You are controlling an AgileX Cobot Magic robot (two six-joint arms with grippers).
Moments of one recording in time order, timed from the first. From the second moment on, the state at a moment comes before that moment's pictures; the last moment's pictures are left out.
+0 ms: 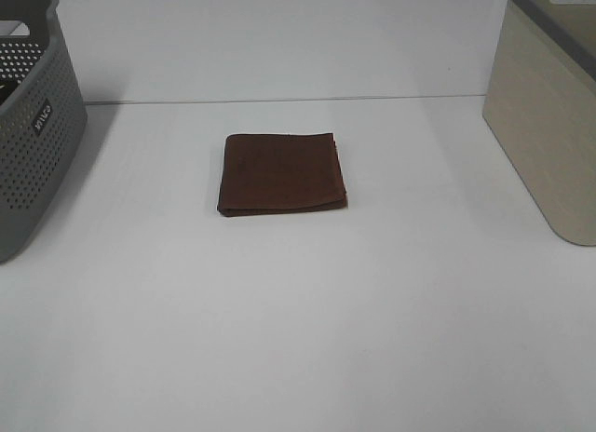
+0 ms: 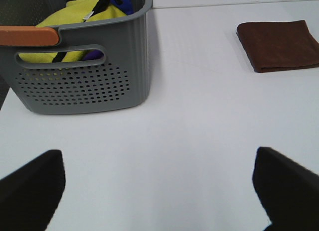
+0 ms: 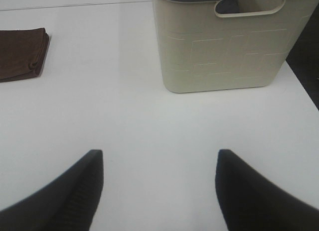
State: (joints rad) left arm 0.01 0.00 -0.50 -0.06 1.05 0.04; right arm -0.05 -0.01 -0.51 0.05 1.07 -0.01
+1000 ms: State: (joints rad) left arm 0.01 0.00 -0.50 -0.06 1.05 0.04; right arm -0.05 0.92 -0.94 0.21 0.83 -0.12
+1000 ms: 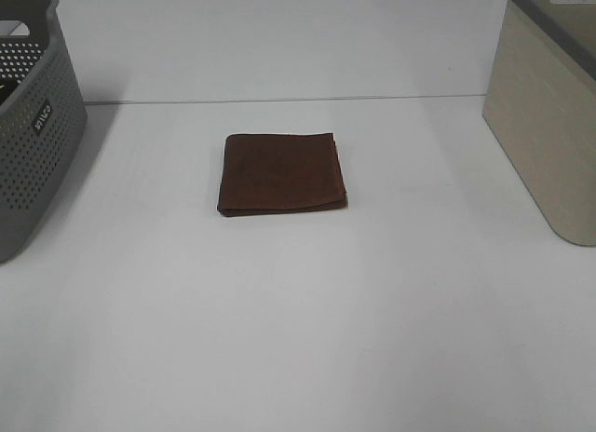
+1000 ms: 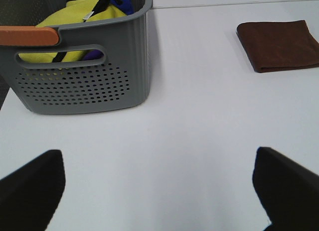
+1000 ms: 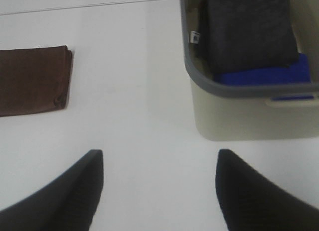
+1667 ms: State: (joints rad) left arm 0.01 0.00 -0.50 -0.06 1.05 0.04; right arm 0.03 1.59 -1.50 0.44 0.86 -0.37
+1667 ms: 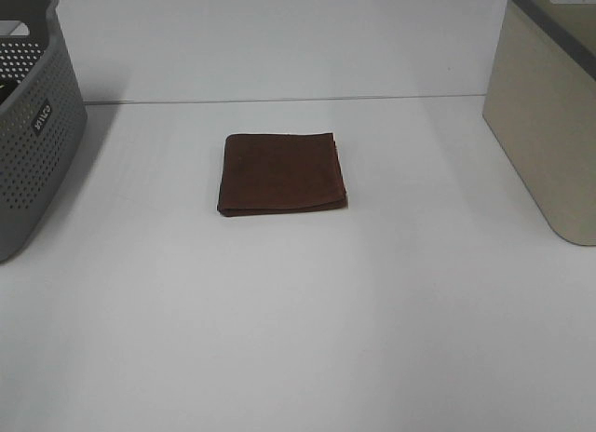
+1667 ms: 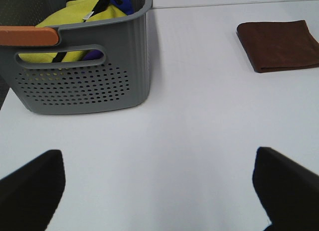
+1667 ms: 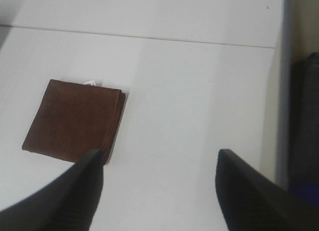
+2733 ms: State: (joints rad) left arm 0.01 0.00 -0.50 -0.06 1.05 0.04; right arm 0.13 2.43 -2.07 0.75 1.20 -0.25
